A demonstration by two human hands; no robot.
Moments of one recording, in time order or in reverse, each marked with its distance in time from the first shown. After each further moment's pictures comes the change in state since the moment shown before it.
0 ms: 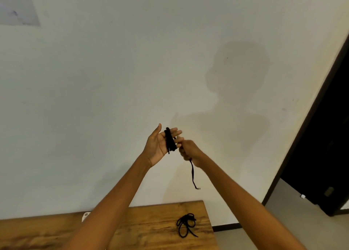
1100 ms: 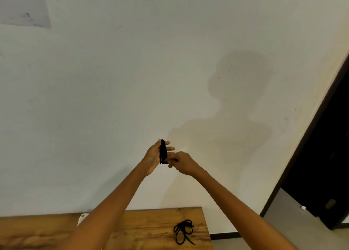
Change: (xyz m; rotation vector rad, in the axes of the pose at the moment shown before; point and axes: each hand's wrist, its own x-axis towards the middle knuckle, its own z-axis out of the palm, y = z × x) left_hand 0.001 -0.018 -0.033 0.256 0.255 -0.047; right_hand -0.010 0.013 0.018 -0.627 -0.148 -0.253
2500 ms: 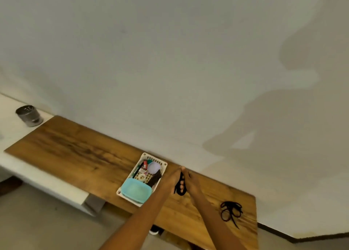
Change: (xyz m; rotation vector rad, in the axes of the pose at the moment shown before) left_hand -0.071 -0.168 -0.199 -0.056 0.584 -0.537; right_hand 0.054 -0.002 0.292 0.599 -0.147 0.486
